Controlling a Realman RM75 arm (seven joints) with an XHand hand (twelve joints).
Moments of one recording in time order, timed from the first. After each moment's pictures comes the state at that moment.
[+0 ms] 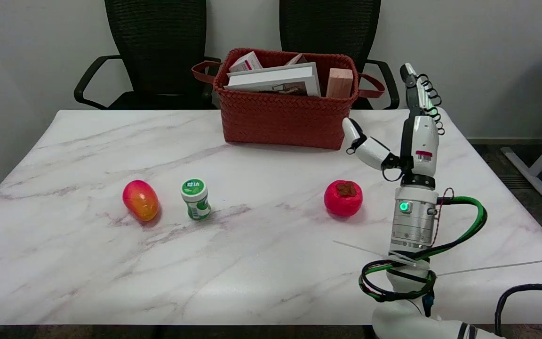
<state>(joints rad) 0.00 -1.17 -2.21 1.42 1.17 1.49 0.03</state>
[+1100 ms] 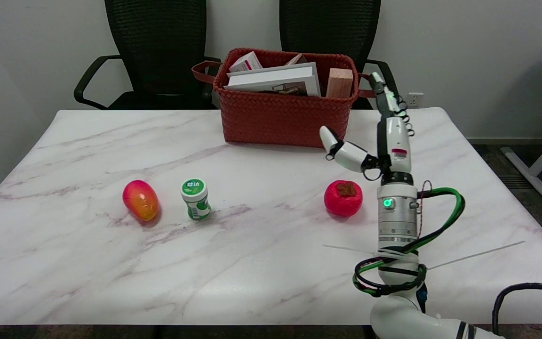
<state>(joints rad) 0.01 -1.18 -2.21 1.45 1.21 1.33 0.03</state>
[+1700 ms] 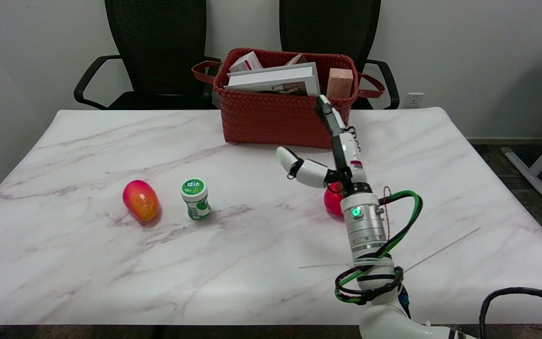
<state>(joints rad) 0.01 -1.23 -2.26 1.47 1.24 1.11 0.19</state>
